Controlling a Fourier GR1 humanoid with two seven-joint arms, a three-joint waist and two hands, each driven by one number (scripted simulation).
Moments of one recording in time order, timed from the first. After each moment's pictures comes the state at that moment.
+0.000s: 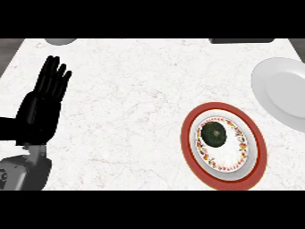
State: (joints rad) left arm -0.21 0.23 -0.08 -1.67 0.28 0.22 0.08; right arm -0.10 -0.52 -0.06 -1.46 -0.22 -0.19 -0.24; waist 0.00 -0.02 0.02
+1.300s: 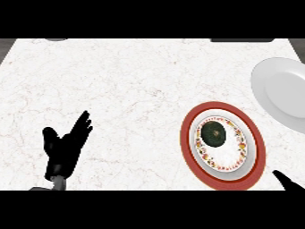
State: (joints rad) left arm 0.01 0.20 -0.20 -1.44 0.21 0.17 0.19; right arm 0.46 -0.38 0.04 -2.00 0.41 -0.73 0.17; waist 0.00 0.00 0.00
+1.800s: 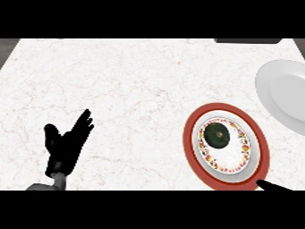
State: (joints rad) left arm -0.01 0.20 -0.19 -1.41 0.21 0.14 0.20; right arm 0.35 -0.45 0.19 -2.15 0.72 -0.38 0.77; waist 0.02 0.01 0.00
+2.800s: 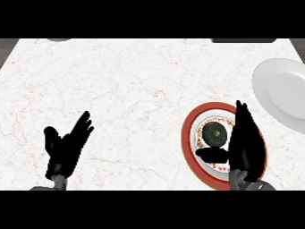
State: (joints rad) left arm 0.01 0.16 -0.16 -1.42 0.17 0.12 0.19; right arm -0.08 -0.07 0.34 -1.75 1.02 -0.16 1.01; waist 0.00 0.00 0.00
